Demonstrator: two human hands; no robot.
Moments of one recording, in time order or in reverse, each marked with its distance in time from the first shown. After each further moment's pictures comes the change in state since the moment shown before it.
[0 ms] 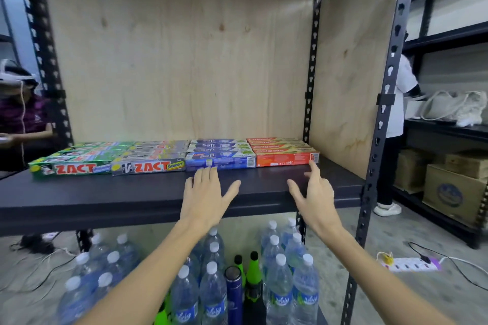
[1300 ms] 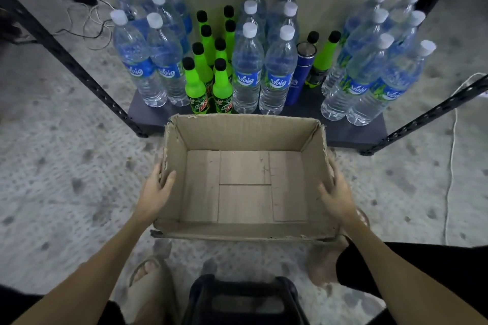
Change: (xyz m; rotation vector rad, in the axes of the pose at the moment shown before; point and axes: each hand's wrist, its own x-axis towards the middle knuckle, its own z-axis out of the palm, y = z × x) left_hand -0.488 -0.246 0.137 -0.729 -0.581 -0.929; right_hand -0.402 0.174 0.154 0.034 -0.780 0.571
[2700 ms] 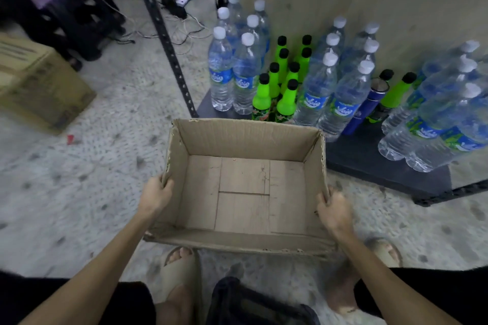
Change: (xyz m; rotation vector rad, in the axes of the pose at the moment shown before) left_hand -0.060 -0.016 -0.096 0.285 0.336 -0.291; right_hand -0.016 -0.103 0.086 -0.172 -0.034 -0.075
